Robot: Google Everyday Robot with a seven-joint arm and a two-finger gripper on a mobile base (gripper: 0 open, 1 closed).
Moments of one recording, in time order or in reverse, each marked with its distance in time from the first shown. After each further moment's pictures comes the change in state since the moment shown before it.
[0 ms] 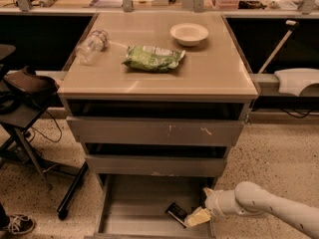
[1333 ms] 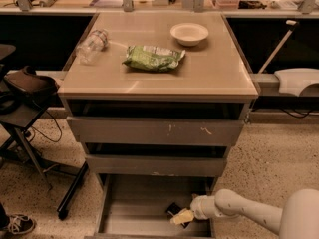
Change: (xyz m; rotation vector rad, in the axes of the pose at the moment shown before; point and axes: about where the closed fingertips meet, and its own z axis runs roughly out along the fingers) arm 0.037 -0.036 0.125 0.005 -0.025 0.128
